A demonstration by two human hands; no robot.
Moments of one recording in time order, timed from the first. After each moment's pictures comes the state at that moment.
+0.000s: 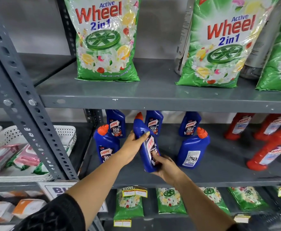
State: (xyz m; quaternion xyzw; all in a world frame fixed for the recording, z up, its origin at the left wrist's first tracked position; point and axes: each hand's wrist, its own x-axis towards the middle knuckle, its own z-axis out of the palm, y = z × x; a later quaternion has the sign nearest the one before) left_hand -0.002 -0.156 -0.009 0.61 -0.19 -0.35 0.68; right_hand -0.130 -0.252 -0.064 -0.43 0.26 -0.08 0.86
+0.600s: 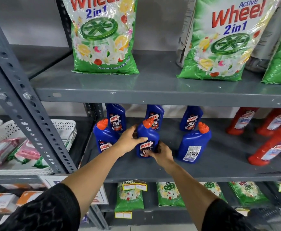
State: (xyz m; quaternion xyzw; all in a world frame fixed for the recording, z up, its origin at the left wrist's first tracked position) left_hand 0.013 -0.141 -0.007 0.76 -0.32 -0.27 0.49; right_hand -0.099 -0.270 -0.087 -0.76 0.35 -0.14 0.52
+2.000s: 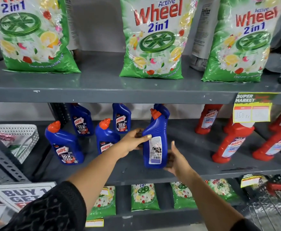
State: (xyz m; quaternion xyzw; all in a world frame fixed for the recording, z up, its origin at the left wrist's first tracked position) left_hand -0.080 -0.271 -0.009 0.66 -0.29 -0.40 0.57; right_hand -0.253 -0.394 -0.070 -0.50 0.35 -0.14 0.78
